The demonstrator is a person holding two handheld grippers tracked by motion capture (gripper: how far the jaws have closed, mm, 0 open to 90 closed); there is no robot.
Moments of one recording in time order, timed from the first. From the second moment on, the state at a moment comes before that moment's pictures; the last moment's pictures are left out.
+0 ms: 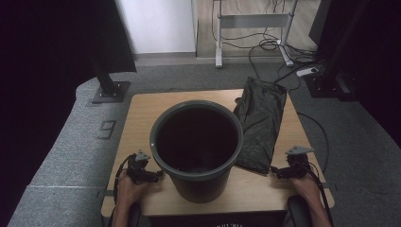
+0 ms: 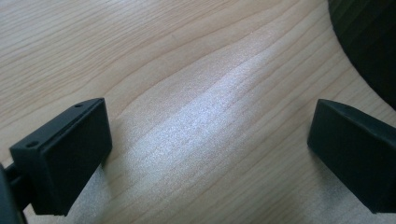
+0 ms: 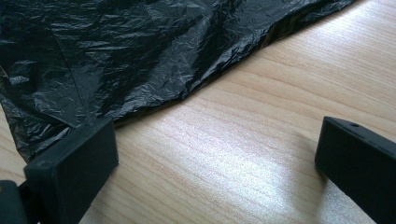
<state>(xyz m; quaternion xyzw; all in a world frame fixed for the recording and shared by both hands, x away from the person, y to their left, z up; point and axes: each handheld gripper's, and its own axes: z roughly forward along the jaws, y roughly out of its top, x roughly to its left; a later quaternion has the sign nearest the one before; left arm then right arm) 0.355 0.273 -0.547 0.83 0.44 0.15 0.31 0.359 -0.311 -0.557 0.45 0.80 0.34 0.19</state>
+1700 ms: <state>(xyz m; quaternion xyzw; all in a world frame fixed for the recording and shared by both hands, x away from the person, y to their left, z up) 0.310 0.257 -0.477 0.82 0.37 0.15 0.41 0.341 -0.201 -0.487 0.32 0.85 0.42 0.10</state>
